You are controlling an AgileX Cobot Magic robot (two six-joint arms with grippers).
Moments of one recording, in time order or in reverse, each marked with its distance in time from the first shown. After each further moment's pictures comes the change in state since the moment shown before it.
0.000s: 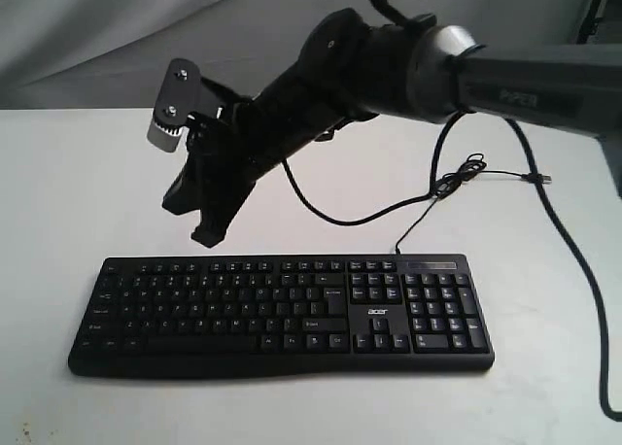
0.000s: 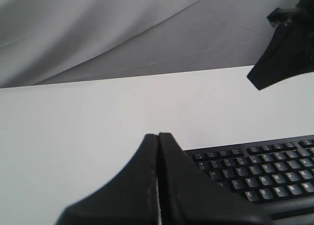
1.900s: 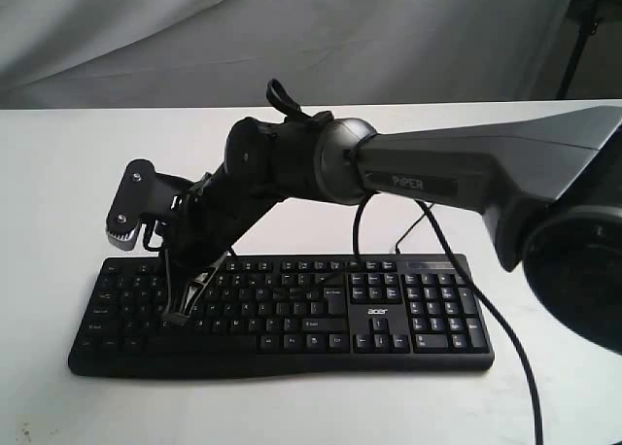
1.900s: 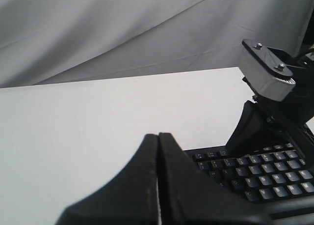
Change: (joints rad) left arm 0.000 0.000 0.000 0.000 0.000 0.000; right arm 0.148 0.143 -0.011 -0.306 -0.193 0.287
